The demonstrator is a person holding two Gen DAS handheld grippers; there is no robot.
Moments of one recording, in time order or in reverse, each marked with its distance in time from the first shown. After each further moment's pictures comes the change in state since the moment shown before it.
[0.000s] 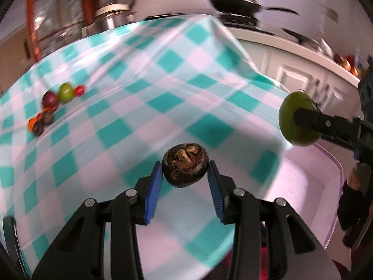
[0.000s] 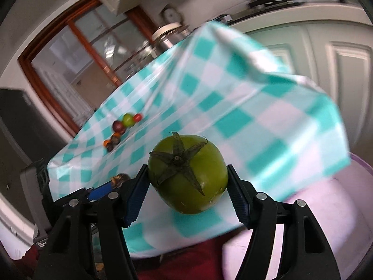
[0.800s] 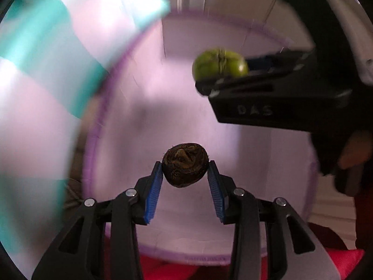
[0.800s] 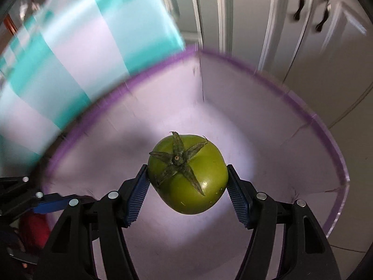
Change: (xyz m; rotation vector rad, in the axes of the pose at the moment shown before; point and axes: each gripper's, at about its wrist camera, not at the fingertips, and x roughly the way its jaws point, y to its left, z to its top) left arm 0.155 -0.226 -0.072 0.491 0.533 -0.376; right arm 0.029 -0.182 -0.073 0.033 0.406 -0.607
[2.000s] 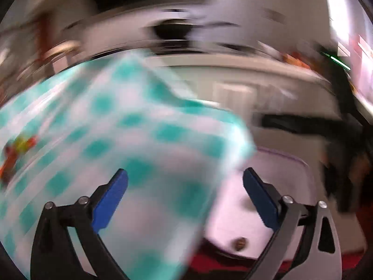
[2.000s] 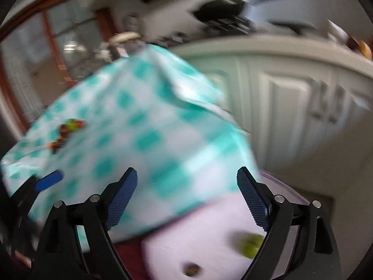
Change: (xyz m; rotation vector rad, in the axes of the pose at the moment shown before) left arm -0.220 0.113 -0.118 -0.356 -0.746 0.296; right arm -0.175 0.087 0.036 -0.078 -0.509 0.265
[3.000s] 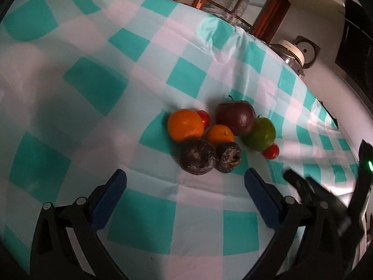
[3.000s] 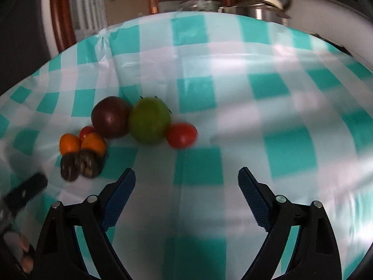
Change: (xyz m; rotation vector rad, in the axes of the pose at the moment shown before) left arm 0.001 0.418 -0.033 -0.932 -0.045 0.583; right arm 0.351 0.408 0.080 -0.519 0.223 0.269
